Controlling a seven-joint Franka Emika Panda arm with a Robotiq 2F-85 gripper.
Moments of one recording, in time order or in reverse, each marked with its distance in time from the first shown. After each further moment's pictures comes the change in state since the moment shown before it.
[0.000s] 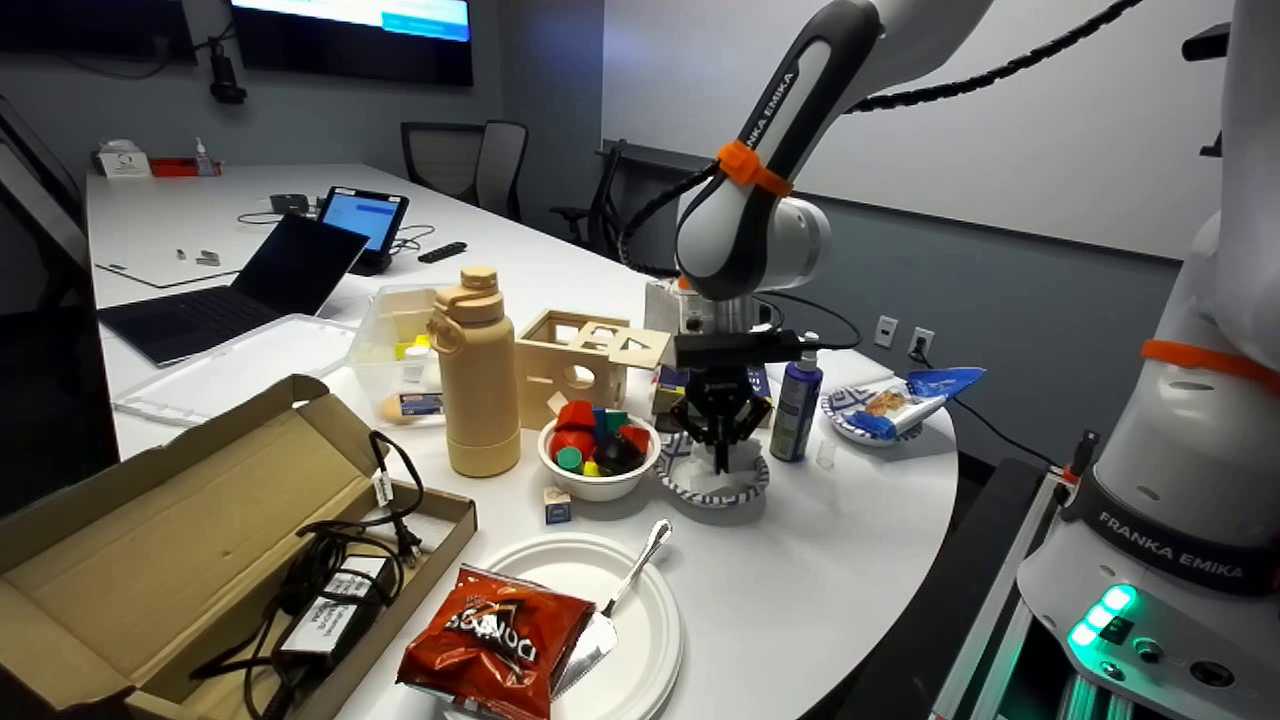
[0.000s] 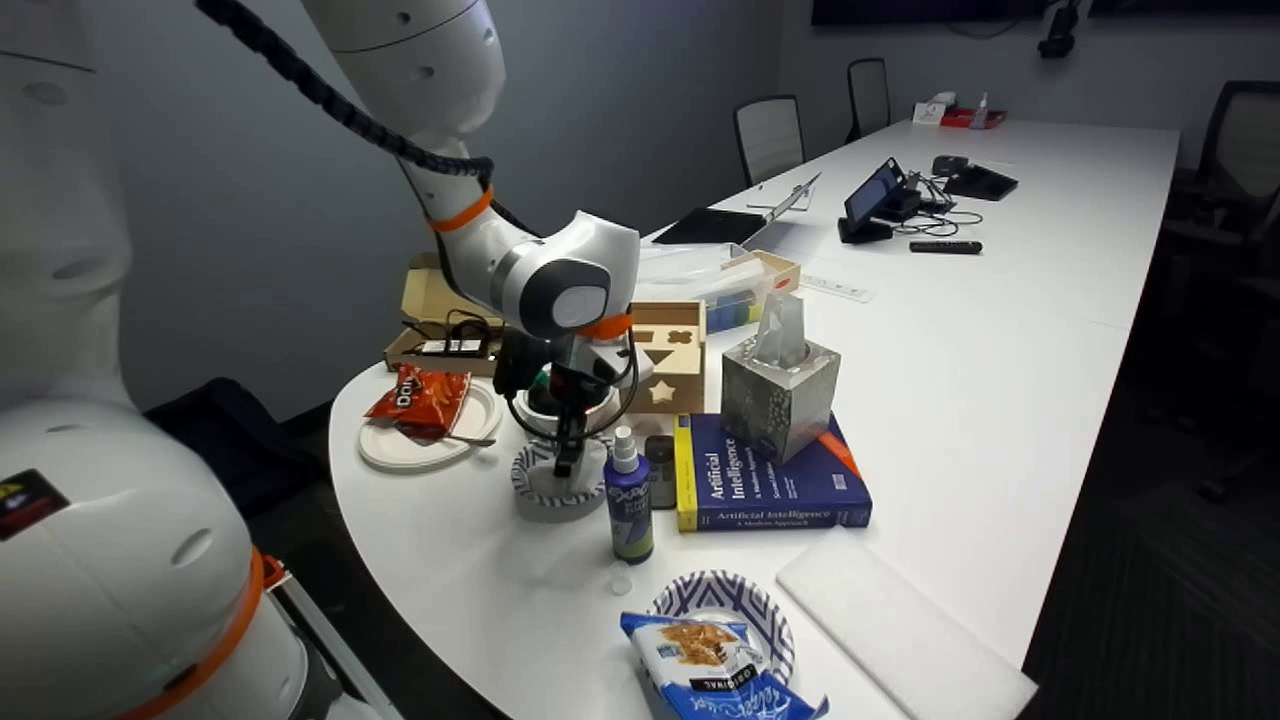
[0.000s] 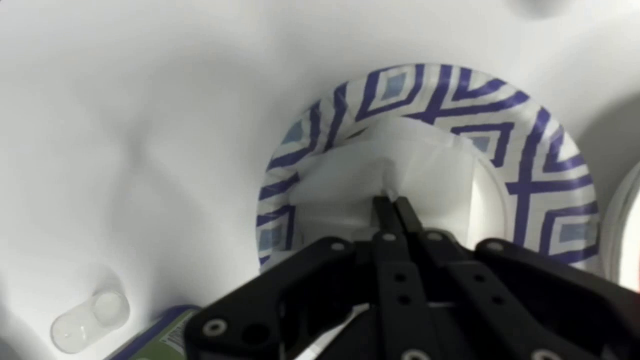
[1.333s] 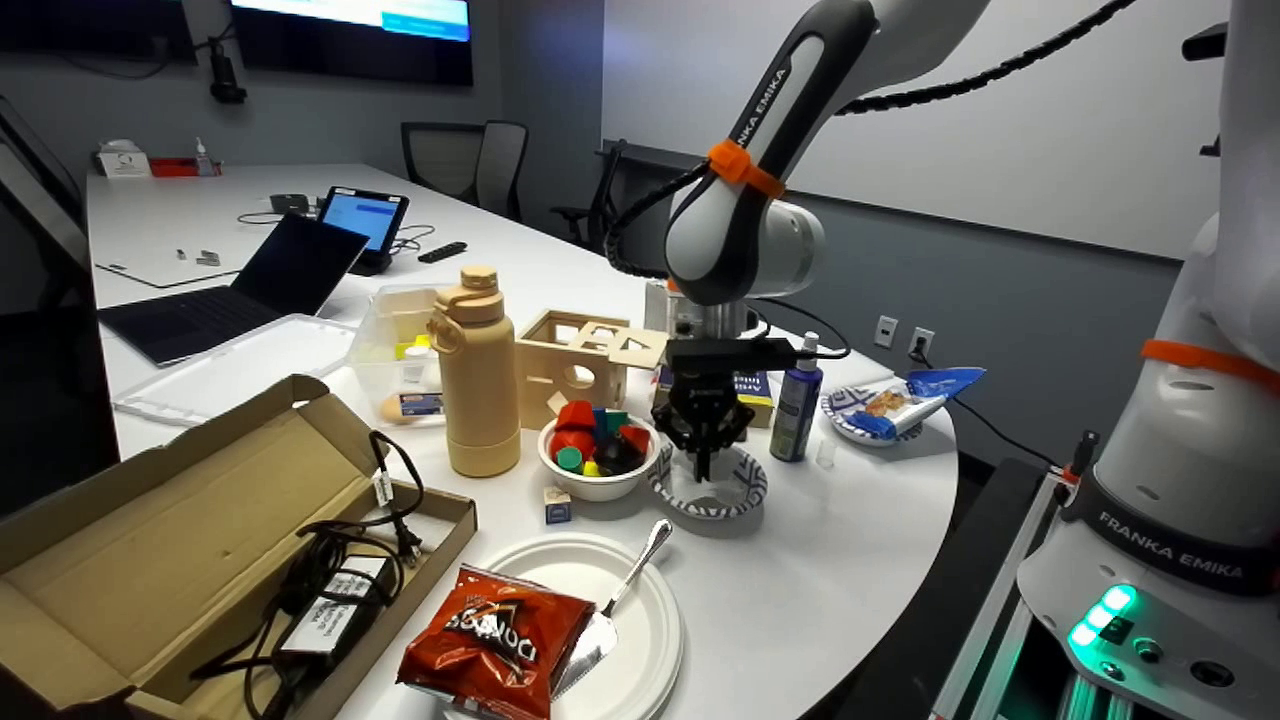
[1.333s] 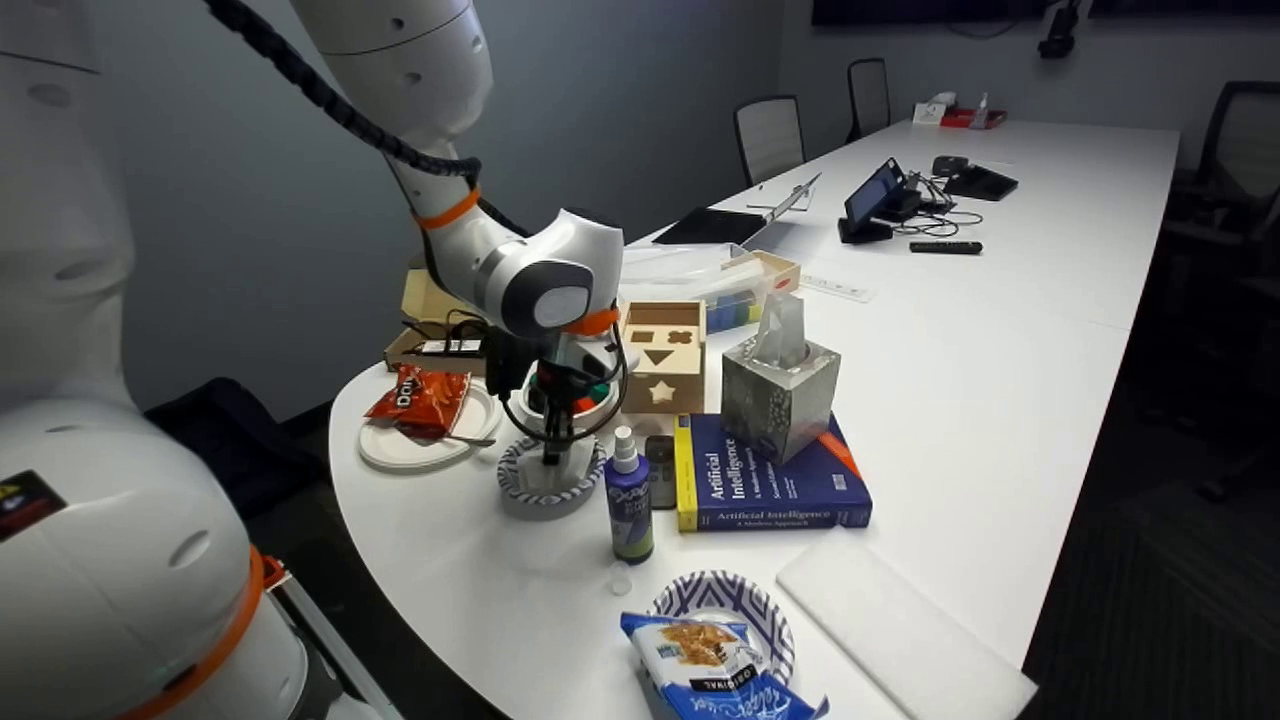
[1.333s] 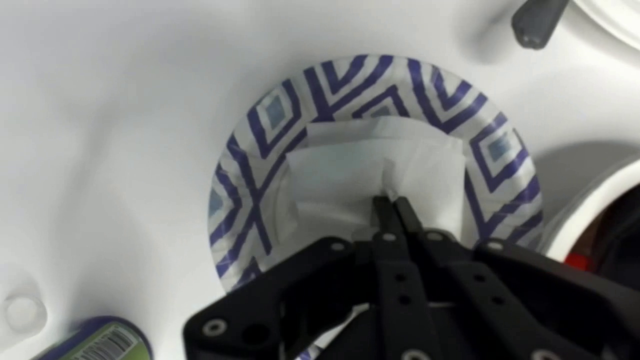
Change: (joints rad) arm -0.008 0.007 0.067 -0.002 0.071 0.058 -0.119
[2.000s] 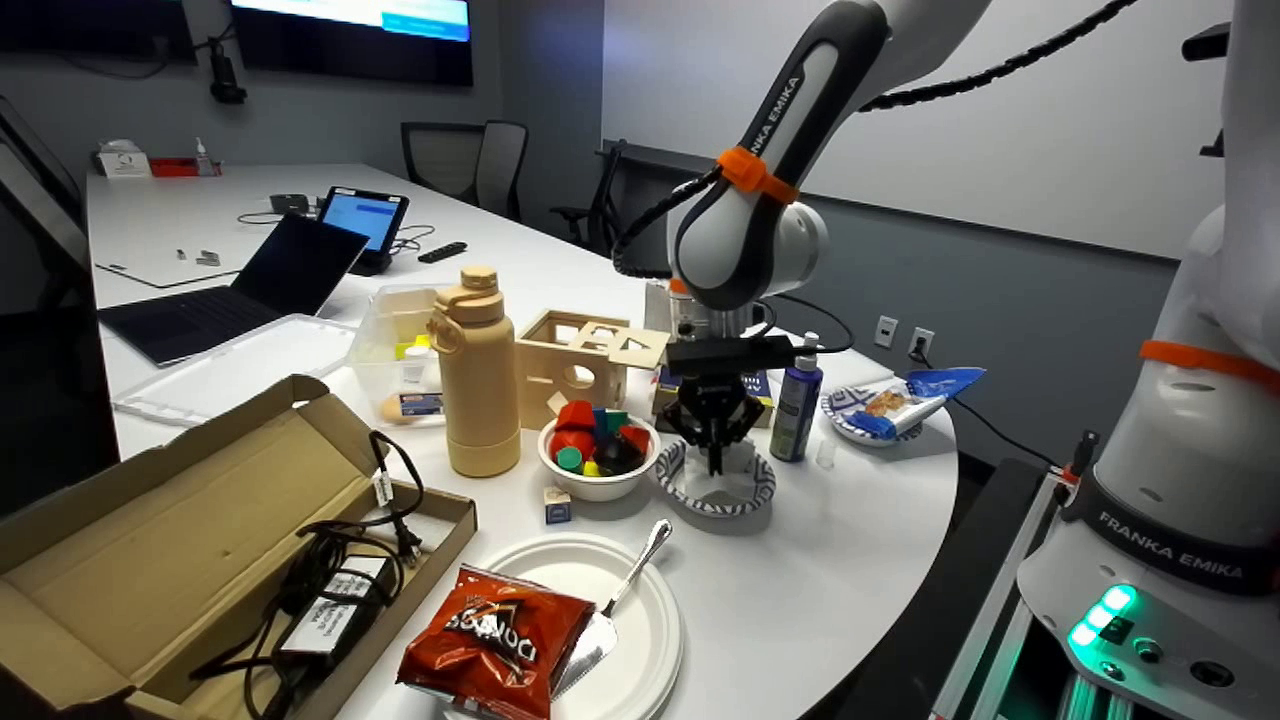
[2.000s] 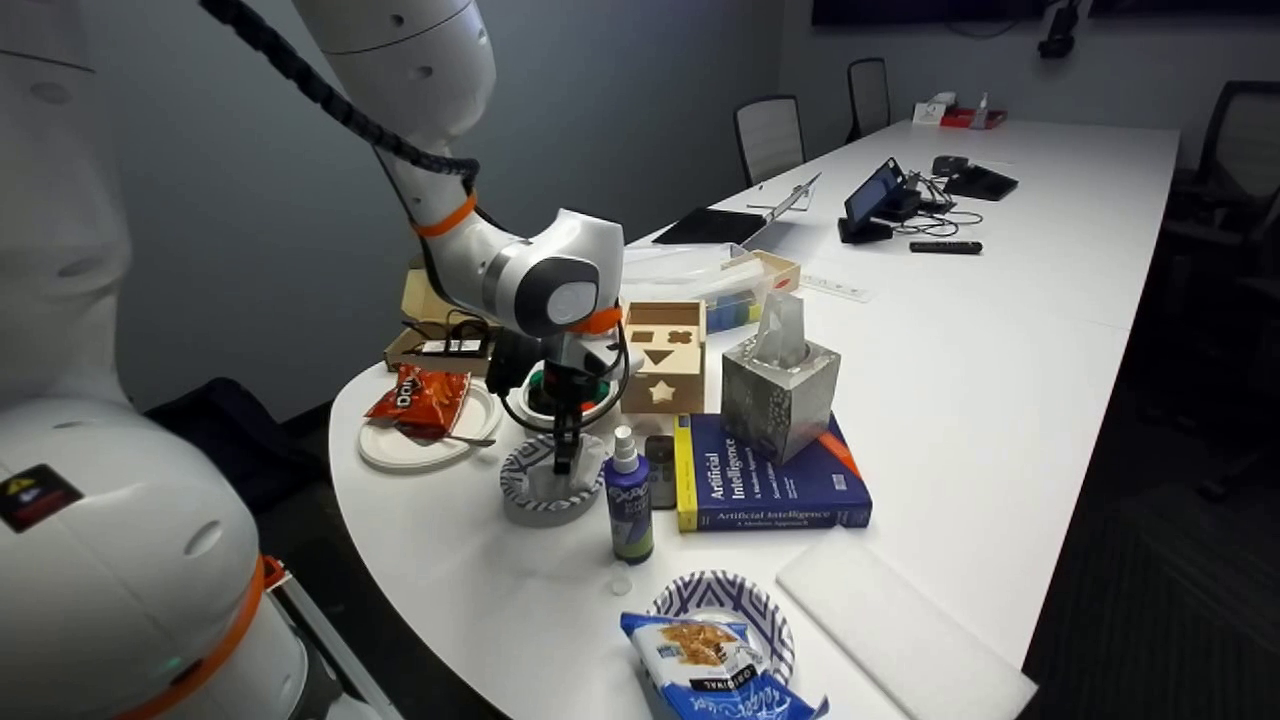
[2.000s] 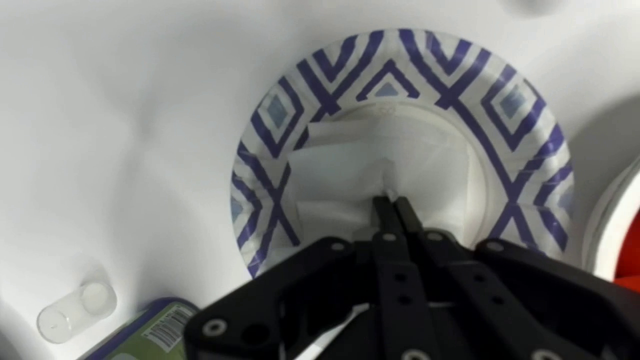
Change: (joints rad) arm 0.043 -0.007 -0.066 -0.001 -0.135 -0.019 0.189
